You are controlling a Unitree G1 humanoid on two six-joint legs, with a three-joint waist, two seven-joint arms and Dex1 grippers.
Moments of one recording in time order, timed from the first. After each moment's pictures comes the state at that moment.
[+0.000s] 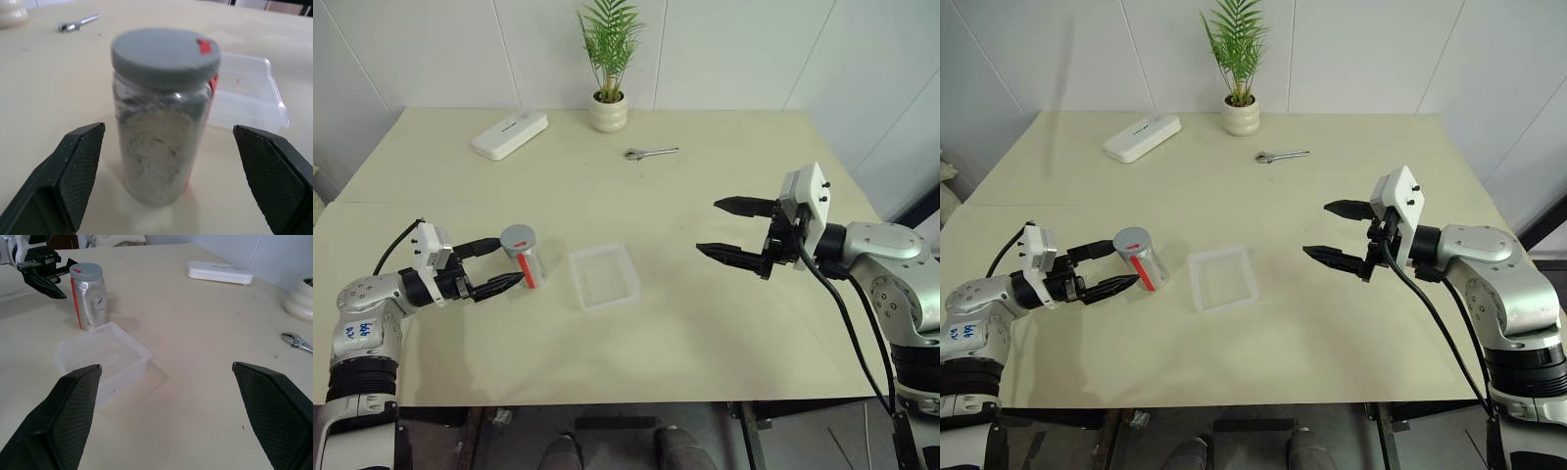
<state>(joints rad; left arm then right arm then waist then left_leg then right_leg) -0.44 0.76 0.28 0.49 -0.43 0.04 -1.25 -0.58 -0.77 -0.09 -0.20 0.57 0.56 0.98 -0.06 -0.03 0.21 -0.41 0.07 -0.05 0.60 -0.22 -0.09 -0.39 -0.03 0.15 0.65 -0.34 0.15</state>
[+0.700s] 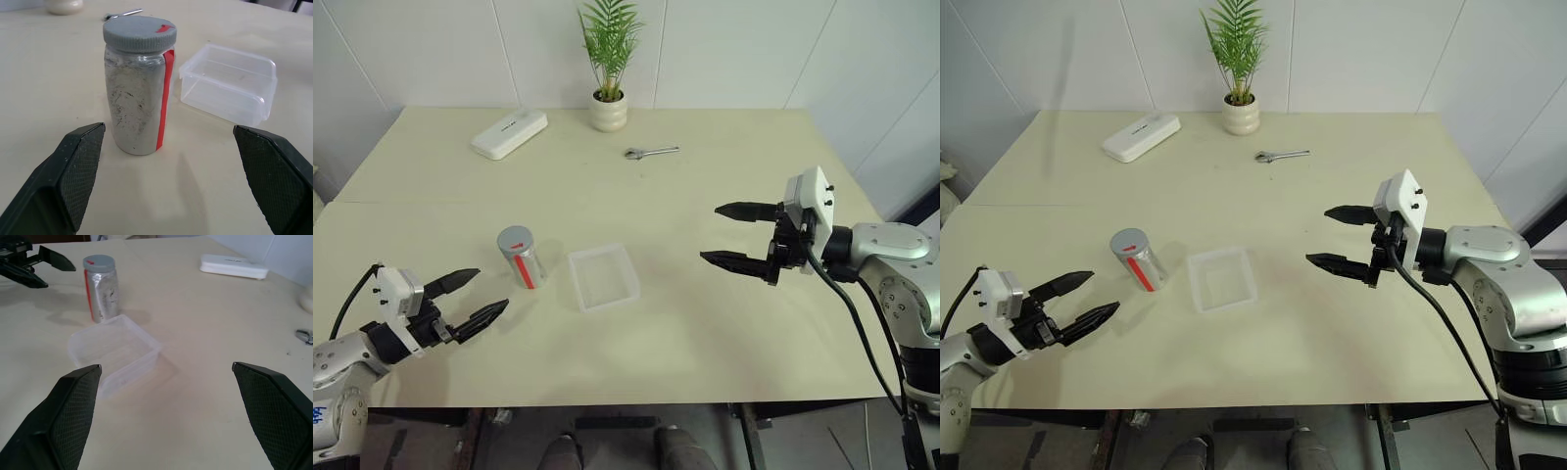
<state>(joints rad) 0.06 0.65 0.50 -0.18 -0.55 0.27 -0.87 -0.57 -0.82 -0.09 -0.21 0.61 0.58 1.07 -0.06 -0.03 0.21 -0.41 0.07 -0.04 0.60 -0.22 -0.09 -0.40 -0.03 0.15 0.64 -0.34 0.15</state>
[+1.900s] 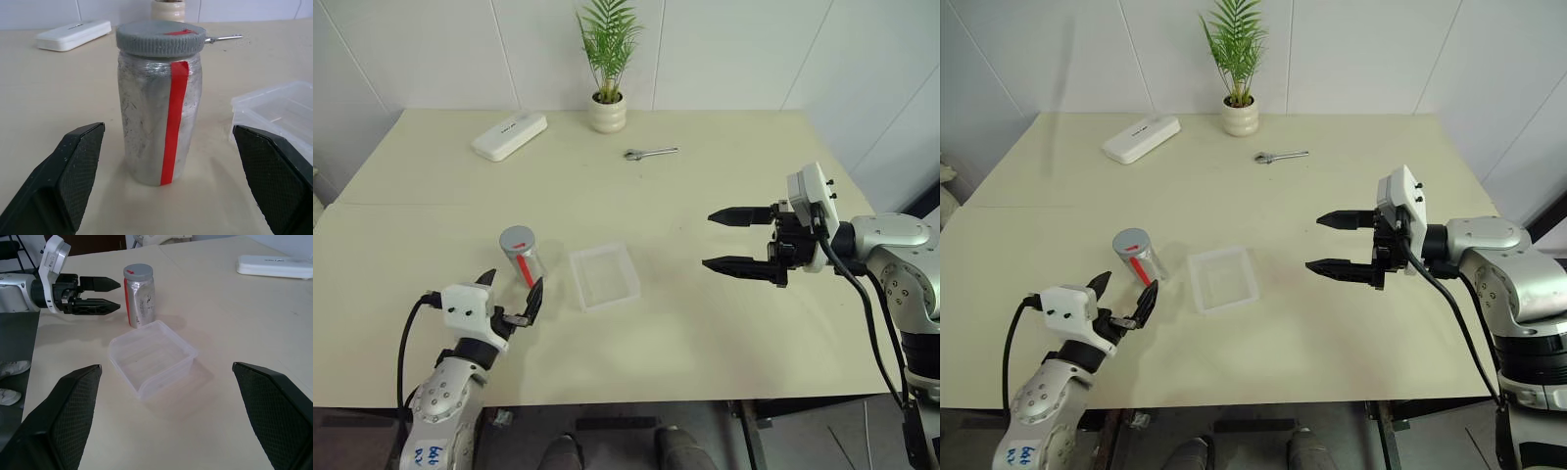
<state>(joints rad) 0.11 0.19 0.20 -0.49 -0.22 0.25 -0.14 -0.64 -0.82 -0.07 -0.14 0.63 0.62 1.19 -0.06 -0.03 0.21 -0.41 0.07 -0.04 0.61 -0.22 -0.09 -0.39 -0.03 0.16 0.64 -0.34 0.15</state>
